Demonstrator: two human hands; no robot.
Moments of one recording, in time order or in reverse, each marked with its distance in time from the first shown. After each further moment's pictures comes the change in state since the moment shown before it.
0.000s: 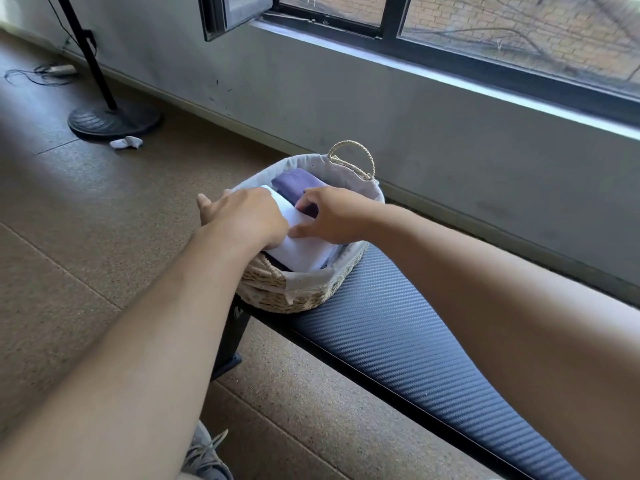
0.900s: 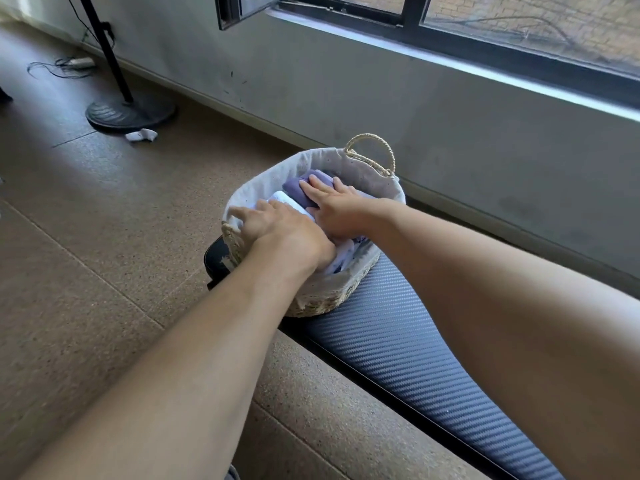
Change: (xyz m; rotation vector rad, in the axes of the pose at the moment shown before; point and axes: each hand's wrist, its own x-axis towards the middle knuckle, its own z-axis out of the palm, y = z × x) left_hand -0.006 0.034 0.016 0.241 -0.118 -0.020; right_hand 0.057 0.016 0.034 -0.155 -0.122 0.054
